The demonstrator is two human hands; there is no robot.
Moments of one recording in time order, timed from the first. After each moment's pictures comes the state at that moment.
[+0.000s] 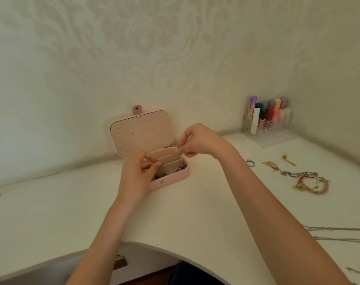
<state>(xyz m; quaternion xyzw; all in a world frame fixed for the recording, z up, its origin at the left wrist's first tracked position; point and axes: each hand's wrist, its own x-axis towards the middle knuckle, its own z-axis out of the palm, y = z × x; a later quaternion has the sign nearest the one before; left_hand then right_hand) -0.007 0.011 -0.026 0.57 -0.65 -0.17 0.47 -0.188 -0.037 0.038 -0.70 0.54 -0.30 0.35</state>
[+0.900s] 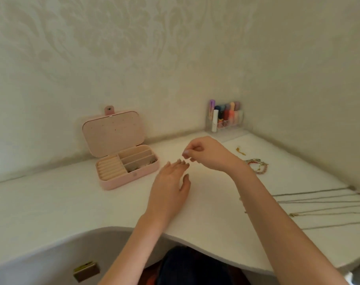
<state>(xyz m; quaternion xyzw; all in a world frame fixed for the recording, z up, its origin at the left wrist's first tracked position) -0.111 0.074 -0.046 0.45 -0.82 -0.06 0.36 -0.256 0.055 0.027 -0.70 0.58 -0.31 0.26</state>
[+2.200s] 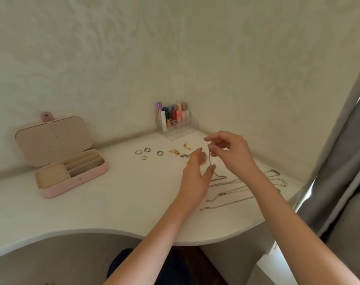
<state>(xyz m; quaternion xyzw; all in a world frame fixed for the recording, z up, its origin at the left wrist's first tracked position) -0.280 0.144 -0.033 0.33 -0.74 -0.41 0.41 -0.398 0.169 0.016 -0.57 0.61 -0.54 0.11</state>
